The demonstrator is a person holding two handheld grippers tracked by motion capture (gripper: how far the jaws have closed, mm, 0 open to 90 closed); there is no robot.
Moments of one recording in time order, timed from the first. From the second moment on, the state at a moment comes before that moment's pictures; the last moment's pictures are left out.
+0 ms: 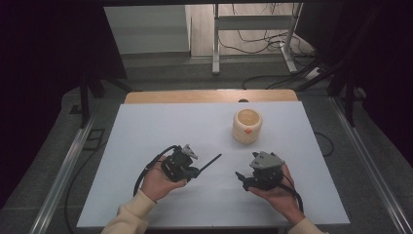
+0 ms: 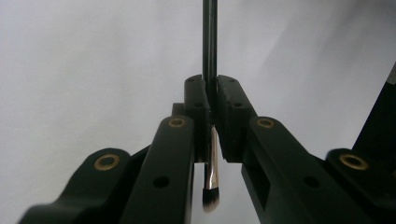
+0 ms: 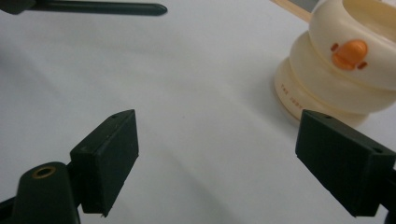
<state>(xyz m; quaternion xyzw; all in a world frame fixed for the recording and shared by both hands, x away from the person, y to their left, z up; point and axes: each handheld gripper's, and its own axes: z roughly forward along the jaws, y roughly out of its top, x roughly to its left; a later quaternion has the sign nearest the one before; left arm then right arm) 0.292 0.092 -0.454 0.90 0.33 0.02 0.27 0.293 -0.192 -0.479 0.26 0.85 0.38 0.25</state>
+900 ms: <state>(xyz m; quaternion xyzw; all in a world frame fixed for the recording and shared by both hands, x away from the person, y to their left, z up) 0.292 0.088 -0.459 0.91 0.33 0.02 0.27 0.293 -0.149 -0.480 0.20 0.87 0.36 0.26</state>
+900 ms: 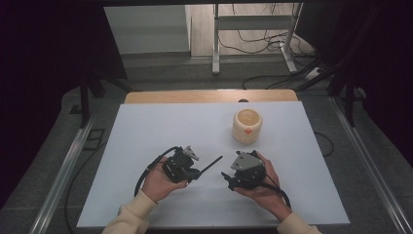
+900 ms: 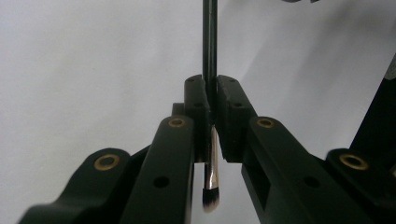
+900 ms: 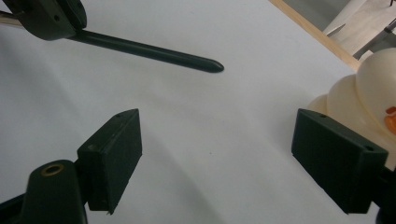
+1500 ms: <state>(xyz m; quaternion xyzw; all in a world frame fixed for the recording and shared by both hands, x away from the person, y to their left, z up) 0.291 0.083 -0.463 0.91 0.32 0.00 0.27 0.288 -0.120 -0.482 0.15 0.89 0.35 0.26</state>
